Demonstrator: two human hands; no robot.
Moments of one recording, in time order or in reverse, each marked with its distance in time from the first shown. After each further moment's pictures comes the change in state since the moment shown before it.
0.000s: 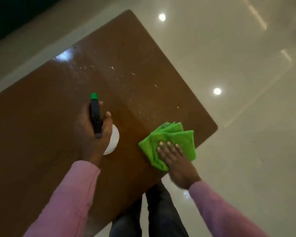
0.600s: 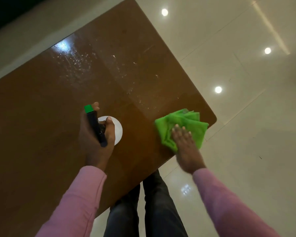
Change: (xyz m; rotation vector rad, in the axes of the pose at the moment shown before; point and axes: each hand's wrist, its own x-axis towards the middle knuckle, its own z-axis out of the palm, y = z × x) left_hand -0.054 -0.012 0.000 -0.155 0.091 -0.024; right_hand -0.006 0.019 0.001 0.150 0.140 0.213
